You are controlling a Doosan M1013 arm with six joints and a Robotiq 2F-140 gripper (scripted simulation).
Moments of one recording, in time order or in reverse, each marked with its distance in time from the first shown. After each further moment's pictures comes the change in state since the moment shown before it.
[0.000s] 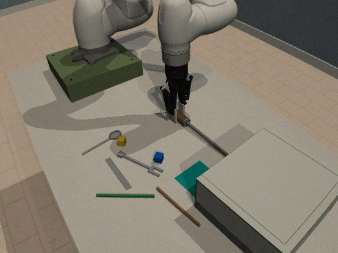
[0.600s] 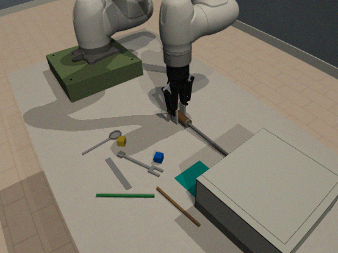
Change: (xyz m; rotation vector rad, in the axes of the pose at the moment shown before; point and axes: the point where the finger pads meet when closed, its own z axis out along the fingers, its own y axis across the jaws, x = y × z) arm 0.007 0.000 0.000 0.000 0.000 0.000
